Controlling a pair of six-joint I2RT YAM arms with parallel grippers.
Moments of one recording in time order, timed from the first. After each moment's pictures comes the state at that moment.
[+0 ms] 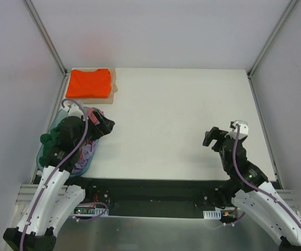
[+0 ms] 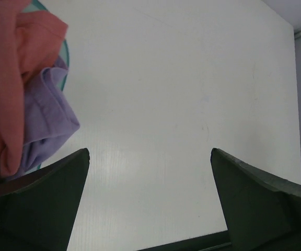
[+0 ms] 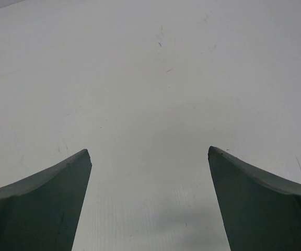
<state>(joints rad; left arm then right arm) -0.24 0.65 0.70 -0.49 0.10 -0.64 0.65 0.41 0.48 -0.43 0.64 0.45</state>
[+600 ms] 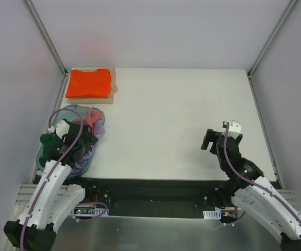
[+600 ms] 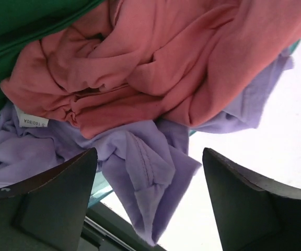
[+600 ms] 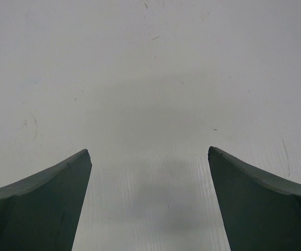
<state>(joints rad) -0.24 0.69 0.74 -1.02 -0.42 -1.00 0.65 0.50 0.48 -0.51 0.62 0.43</state>
